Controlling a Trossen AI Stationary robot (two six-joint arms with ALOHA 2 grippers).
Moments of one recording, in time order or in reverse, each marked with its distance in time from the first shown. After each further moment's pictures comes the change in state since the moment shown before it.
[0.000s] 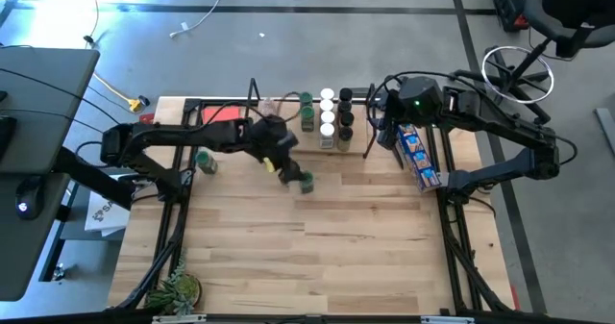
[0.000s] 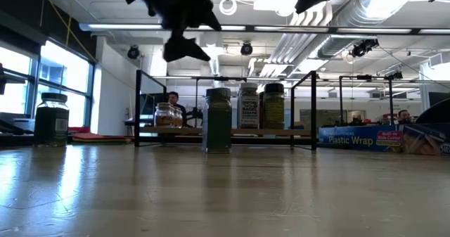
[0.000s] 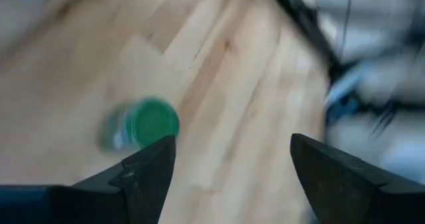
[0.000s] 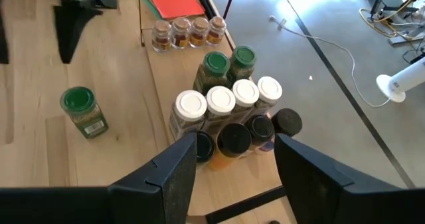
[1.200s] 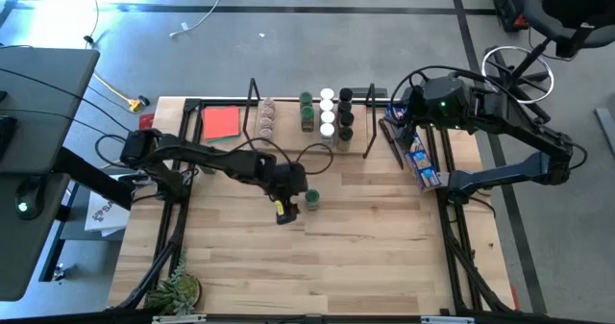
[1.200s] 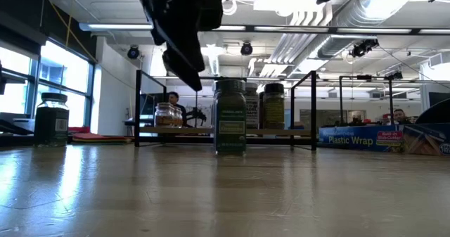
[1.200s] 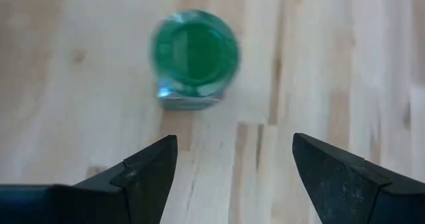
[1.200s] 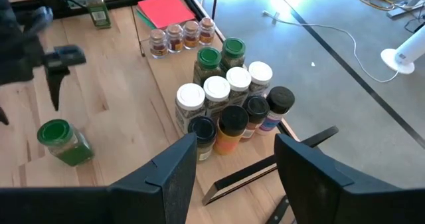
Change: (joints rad) left arm -0.244 0.206 0.086 -0.178 -0.210 0.424; right arm 0.000 -0.124 0.000 -0.101 0.008 0.163
